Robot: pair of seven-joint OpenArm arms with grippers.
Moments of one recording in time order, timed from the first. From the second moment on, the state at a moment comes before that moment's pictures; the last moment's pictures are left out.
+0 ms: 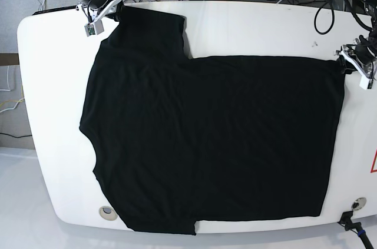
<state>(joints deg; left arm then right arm) 11.3 -37.1 -21.0 69.6 -40.6 -35.0 40.8 -37.8 10.2 17.9 106.3 33.4 25.4 -46.0</state>
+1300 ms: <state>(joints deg) 8.5 -34.9 -25.8 68.8 -41.8 -35.5 36.8 -34.8 10.1 17.3 105.9 31.8 24.7 -46.5</state>
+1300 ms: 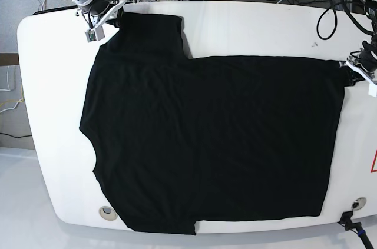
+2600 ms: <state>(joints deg) 7.4 -33.1 -29.1 65.5 -48.1 -38.7 49.8 -31.6 10.3 16.3 106.4 30.5 24.3 -47.5</state>
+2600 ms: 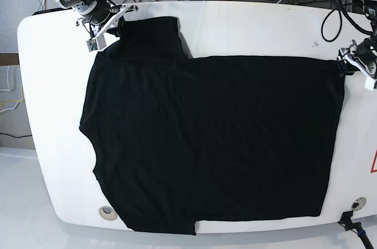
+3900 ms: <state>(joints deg) 9.0 -28.9 -33.9 73.0 -43.9 -41.6 47.7 -29.2 8.0 18.4 107.7 35.9 23.8 -48.6</state>
